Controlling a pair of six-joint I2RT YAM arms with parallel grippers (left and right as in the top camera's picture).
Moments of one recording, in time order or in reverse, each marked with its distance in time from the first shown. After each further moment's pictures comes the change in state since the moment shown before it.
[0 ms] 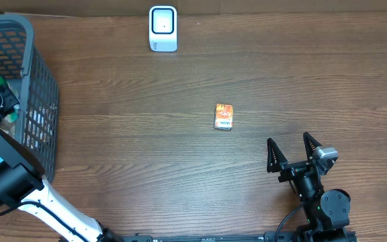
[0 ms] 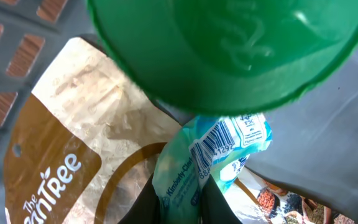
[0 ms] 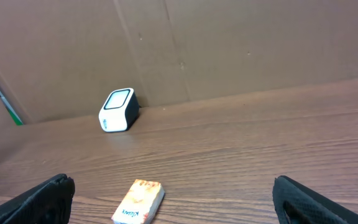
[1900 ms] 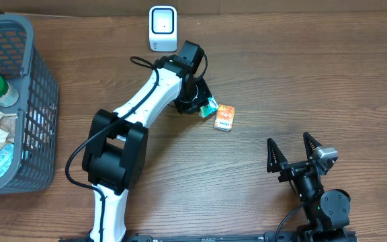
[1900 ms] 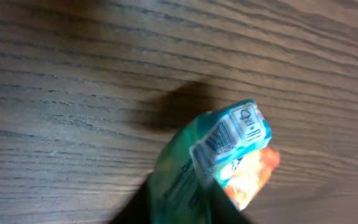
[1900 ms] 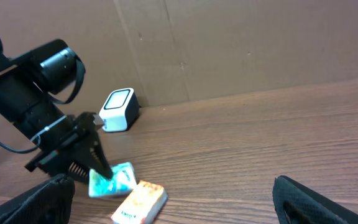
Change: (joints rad) left arm -1.119 -0.034 -0.197 0.106 0.364 -0.879; right arm 0.000 0.000 0.000 0.000 0.000 0.000
